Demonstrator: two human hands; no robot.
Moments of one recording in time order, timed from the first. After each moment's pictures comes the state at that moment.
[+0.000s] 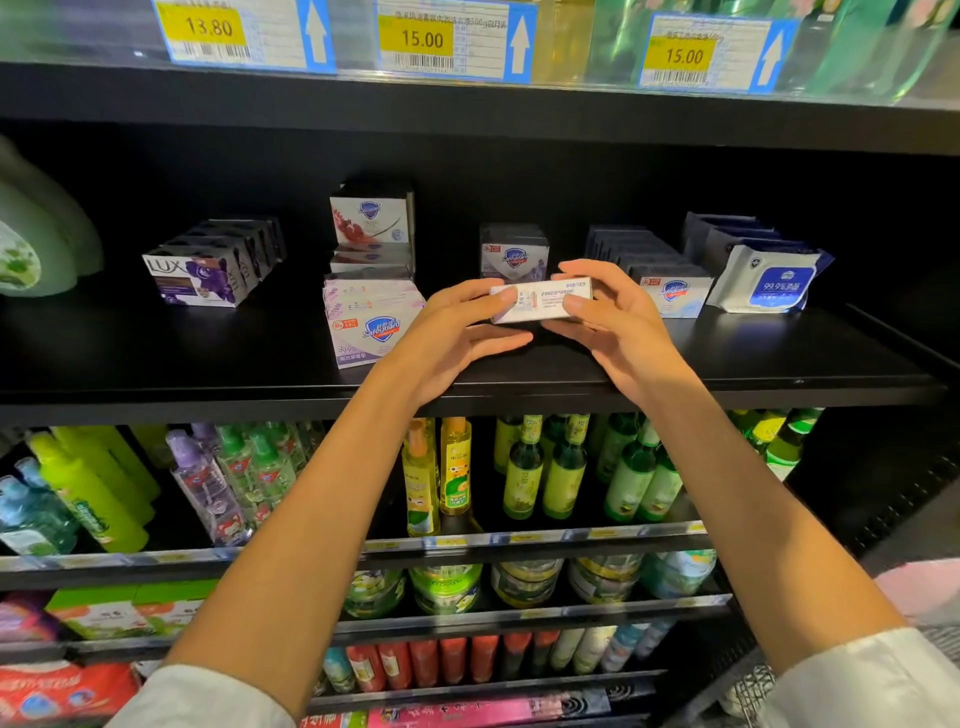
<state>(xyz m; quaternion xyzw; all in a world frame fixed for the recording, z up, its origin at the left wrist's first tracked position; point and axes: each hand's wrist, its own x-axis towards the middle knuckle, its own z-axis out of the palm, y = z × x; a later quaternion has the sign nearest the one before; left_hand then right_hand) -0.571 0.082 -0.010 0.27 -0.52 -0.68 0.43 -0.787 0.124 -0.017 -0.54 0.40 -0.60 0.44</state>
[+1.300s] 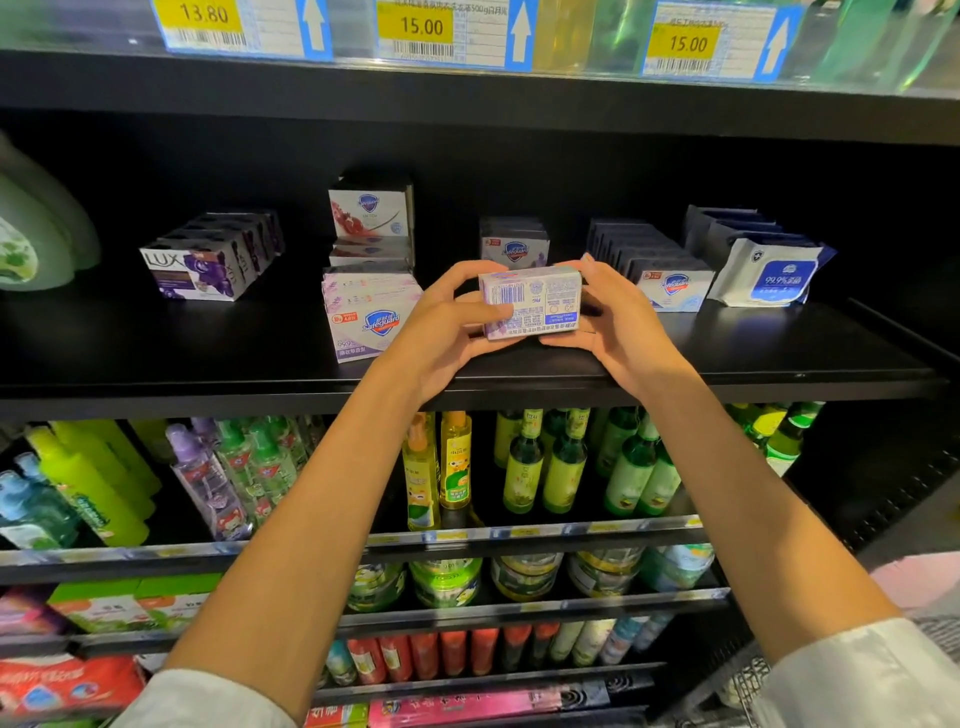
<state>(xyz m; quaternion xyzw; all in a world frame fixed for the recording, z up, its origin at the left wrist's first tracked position) -0.568 0.079 -0.015 0.27 -0.54 -0.66 0.44 -0.777 0.124 -0.009 -0.51 0.45 -0.58 0.46</state>
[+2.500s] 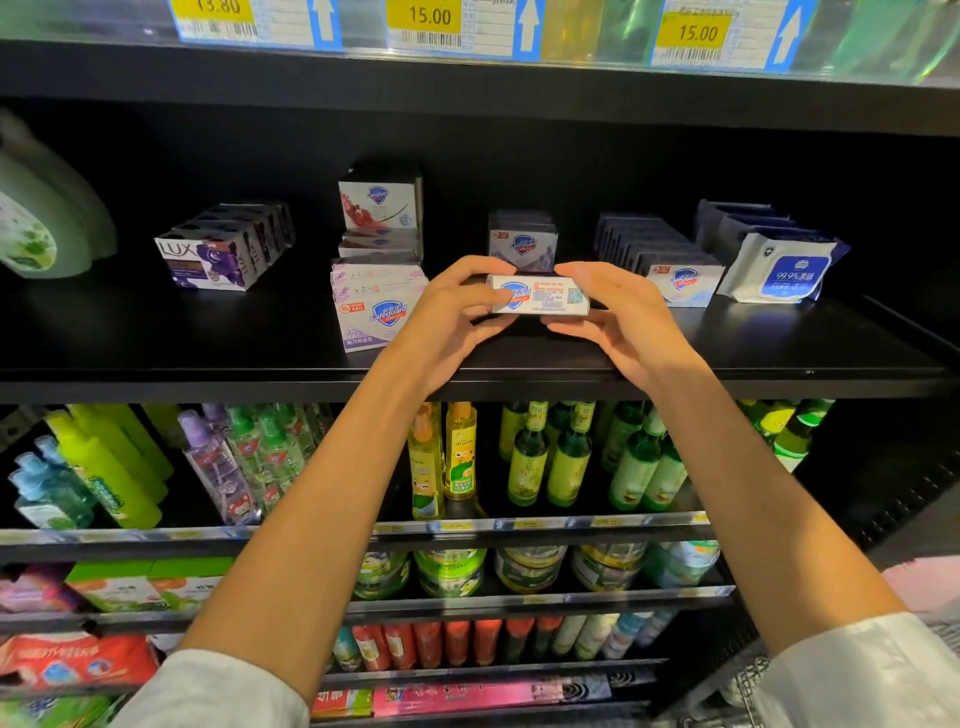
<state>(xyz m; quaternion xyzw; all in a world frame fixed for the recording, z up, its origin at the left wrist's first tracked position) -0.568 0.081 -0.016 0.27 -0.54 -0.64 0.47 -0.780 0.128 -0.008 -0.49 0.44 -0.59 0.46</state>
